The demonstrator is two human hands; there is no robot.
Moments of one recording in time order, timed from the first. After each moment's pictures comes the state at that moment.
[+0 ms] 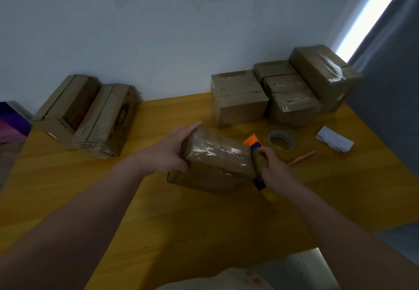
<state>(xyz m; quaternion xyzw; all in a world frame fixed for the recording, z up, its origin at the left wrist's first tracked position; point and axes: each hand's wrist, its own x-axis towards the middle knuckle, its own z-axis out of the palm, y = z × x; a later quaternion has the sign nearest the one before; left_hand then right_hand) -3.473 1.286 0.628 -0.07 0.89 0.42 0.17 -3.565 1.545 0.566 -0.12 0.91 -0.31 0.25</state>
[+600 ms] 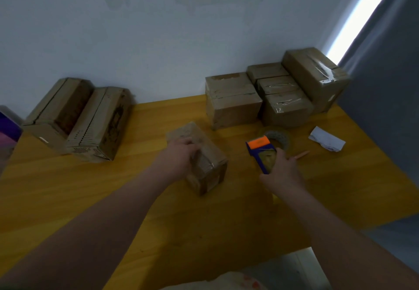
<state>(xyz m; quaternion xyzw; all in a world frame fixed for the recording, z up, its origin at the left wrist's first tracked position) -3.489 1.313 0.593 -0.11 0.98 0.12 0.12 -3.567 1.554 0.566 0.01 0.96 -0.22 0.19</state>
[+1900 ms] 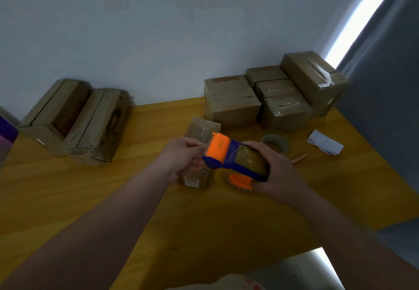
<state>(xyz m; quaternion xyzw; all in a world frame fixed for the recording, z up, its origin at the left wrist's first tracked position) -3.493 1.333 0.621 -0.30 0.66 0.69 0.07 -3.552 1.558 0.611 -0.35 0.83 -0.41 0.13</state>
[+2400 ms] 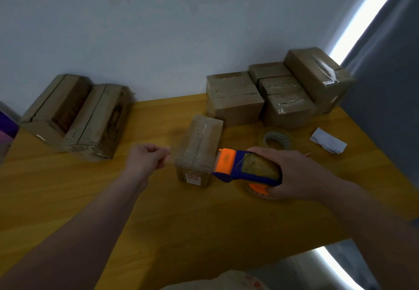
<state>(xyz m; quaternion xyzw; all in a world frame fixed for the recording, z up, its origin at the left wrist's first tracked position) -3.458 1.276 0.582 -0.41 0.69 0.59 -0.07 -3.576 1.580 0.628 -0.42 0.86 -0.18 0.21</state>
